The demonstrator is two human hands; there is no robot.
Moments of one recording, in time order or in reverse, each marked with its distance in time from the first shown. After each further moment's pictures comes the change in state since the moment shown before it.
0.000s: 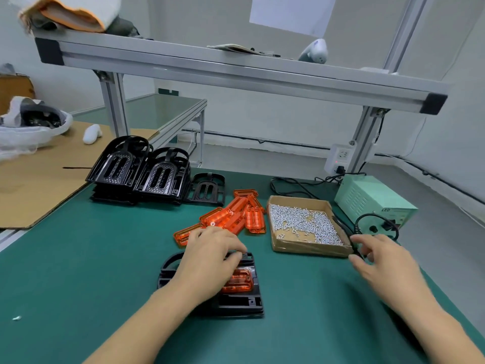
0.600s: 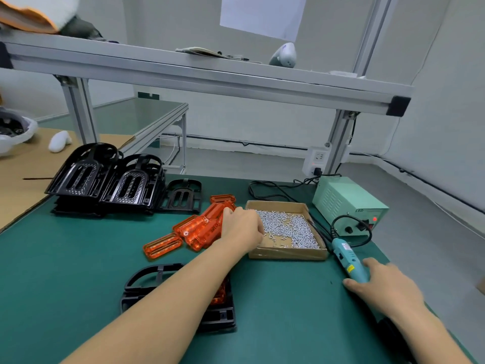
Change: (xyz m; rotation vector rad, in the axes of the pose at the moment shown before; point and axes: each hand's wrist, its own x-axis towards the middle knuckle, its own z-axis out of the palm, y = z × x) left_hand 0.120 0.053 0.067 0.182 -0.145 -0.071; right_hand 0.006 0.046 -0.001 -0.289 -0.310 0.383
